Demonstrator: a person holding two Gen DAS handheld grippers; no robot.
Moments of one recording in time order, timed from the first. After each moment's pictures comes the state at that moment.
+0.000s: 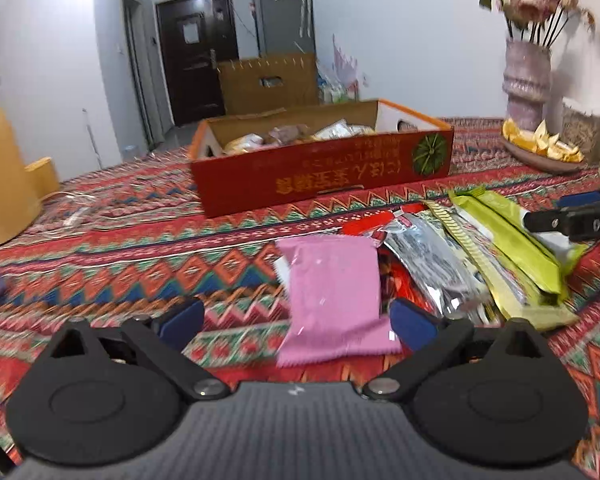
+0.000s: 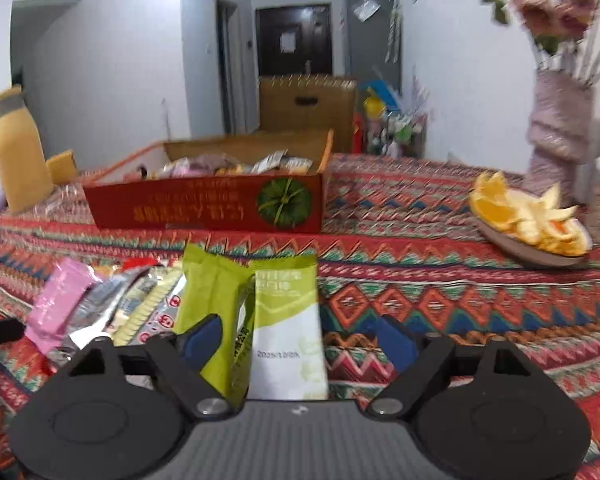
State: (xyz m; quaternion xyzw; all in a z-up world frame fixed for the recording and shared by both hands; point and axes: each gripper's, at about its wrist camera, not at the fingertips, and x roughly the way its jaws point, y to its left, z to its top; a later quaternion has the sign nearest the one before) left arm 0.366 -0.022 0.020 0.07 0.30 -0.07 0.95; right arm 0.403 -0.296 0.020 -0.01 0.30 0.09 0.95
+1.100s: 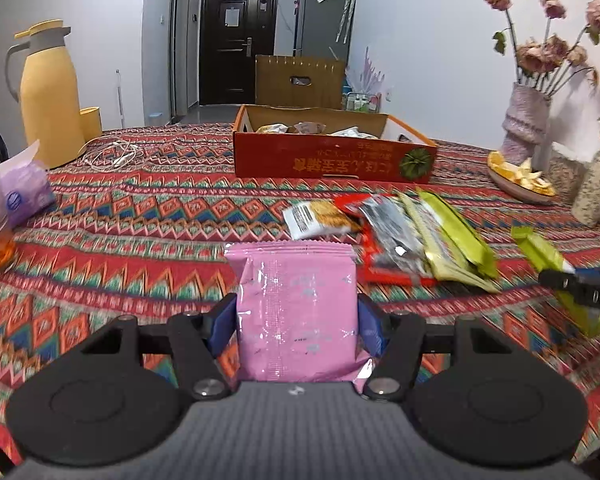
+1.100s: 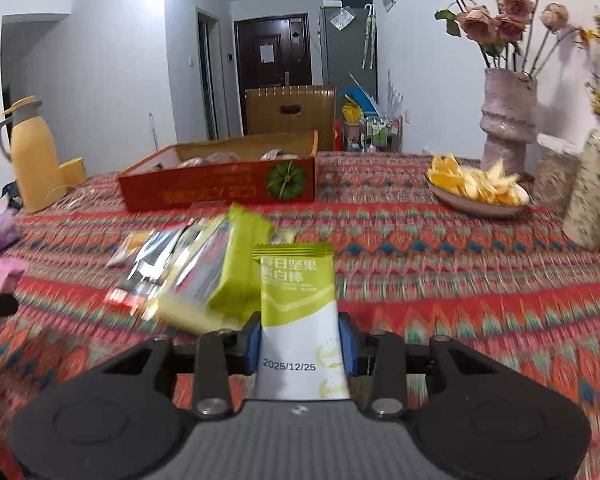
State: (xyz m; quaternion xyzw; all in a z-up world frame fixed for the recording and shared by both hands) left arm 0.231 0.000 0.047 -0.02 0.30 -0.04 0.95; right arm 0.257 -0.298 0.028 0.01 0.28 0.06 0.96
